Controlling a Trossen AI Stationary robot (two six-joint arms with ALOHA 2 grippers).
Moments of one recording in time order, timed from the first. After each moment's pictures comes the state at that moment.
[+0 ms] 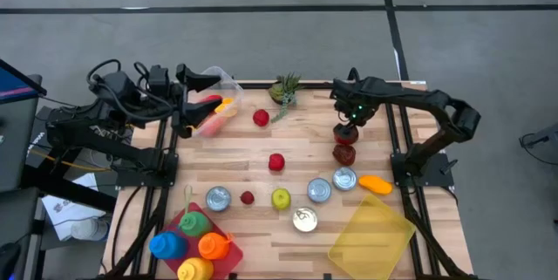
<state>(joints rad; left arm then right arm) -0.06 0.92 1.26 -0.13 -0.28 -0.16 -0.57 1.53 1.06 -1.10 -0.04 0.26</state>
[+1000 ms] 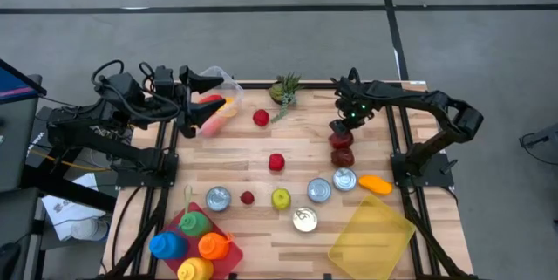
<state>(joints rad) -0.06 0.93 1.26 -0.14 -0.32 -0.19 -0.65 1.52 0.91 -0.82 -0.23 0.33</state>
